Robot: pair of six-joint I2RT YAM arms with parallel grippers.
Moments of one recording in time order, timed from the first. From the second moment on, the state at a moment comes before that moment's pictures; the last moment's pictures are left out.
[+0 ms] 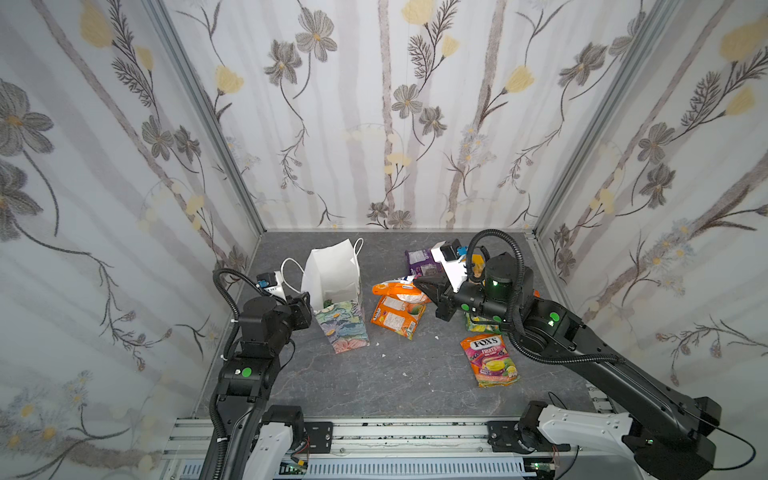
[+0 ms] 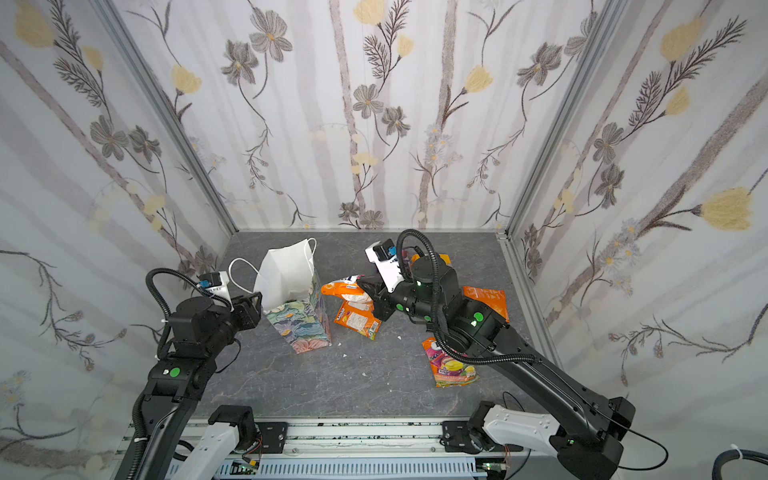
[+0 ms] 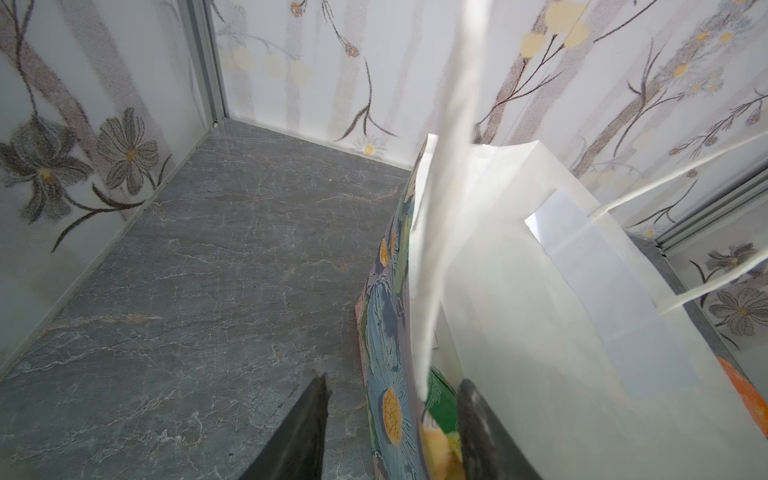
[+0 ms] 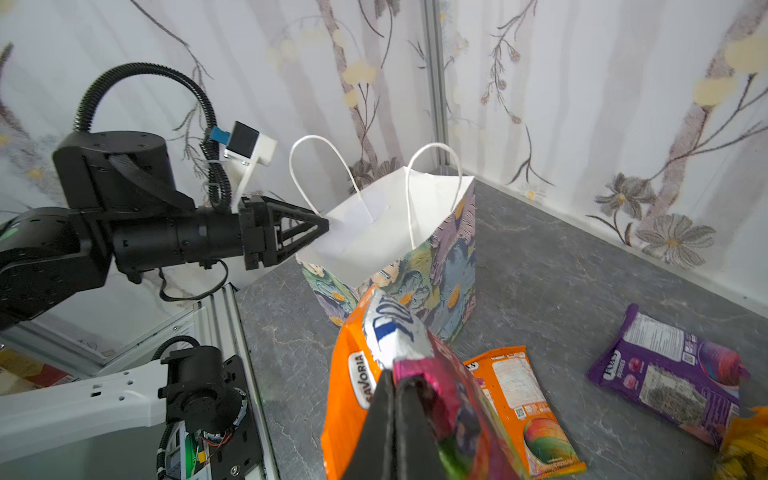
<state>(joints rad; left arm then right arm) -0.08 0.63 0.75 -0.52 0.04 -0.32 0.88 1.13 1.29 -0.39 -0.16 0.15</state>
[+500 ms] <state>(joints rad) -0.08 0.63 0.75 -0.52 0.04 -0.32 0.99 1.33 1.61 -0.42 -0.18 0.09</state>
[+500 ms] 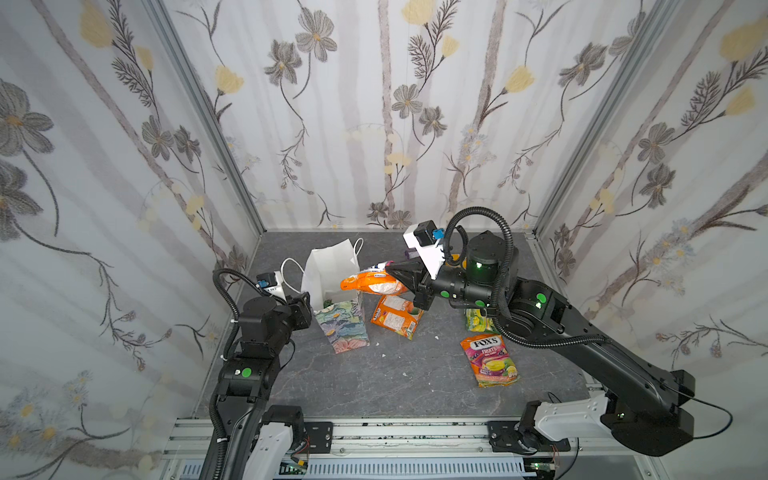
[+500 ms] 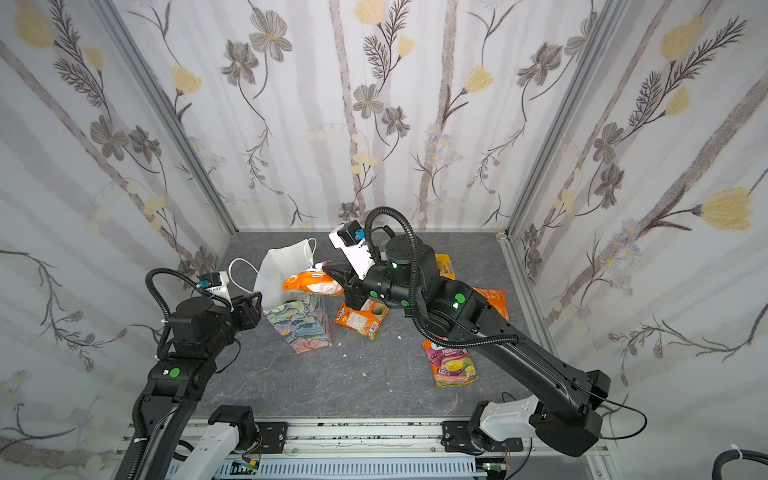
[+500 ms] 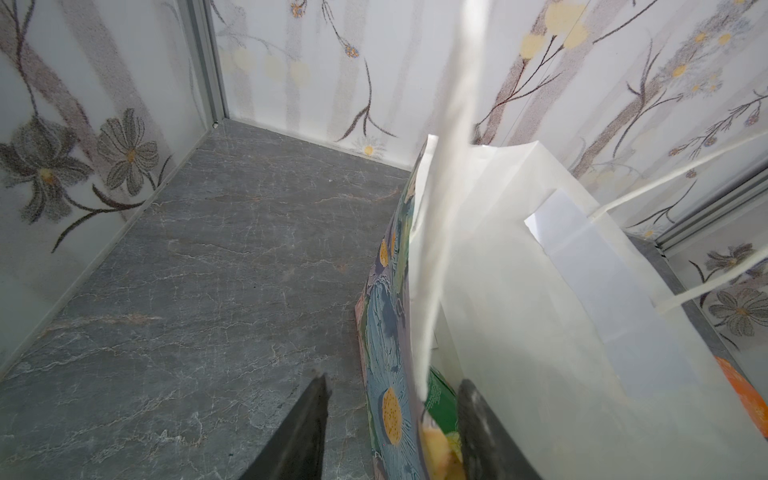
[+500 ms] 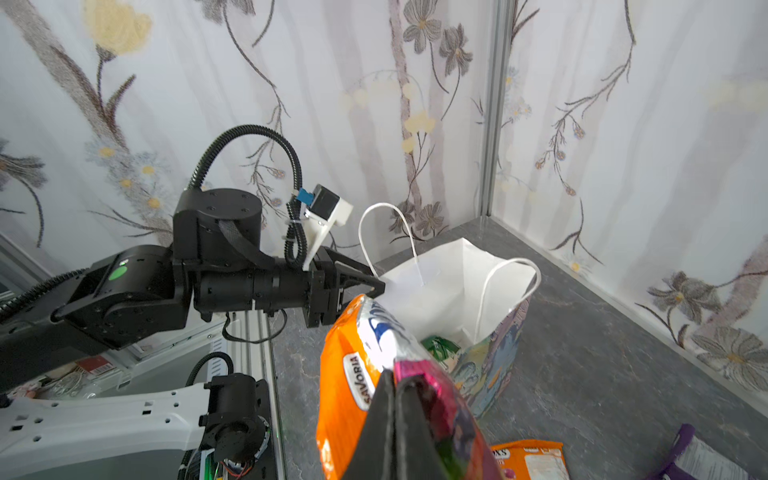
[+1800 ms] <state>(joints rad) -0.08 0.64 0.74 -0.51 0.05 -0.32 0.93 1.93 2.22 -0.42 -0.39 0.04</state>
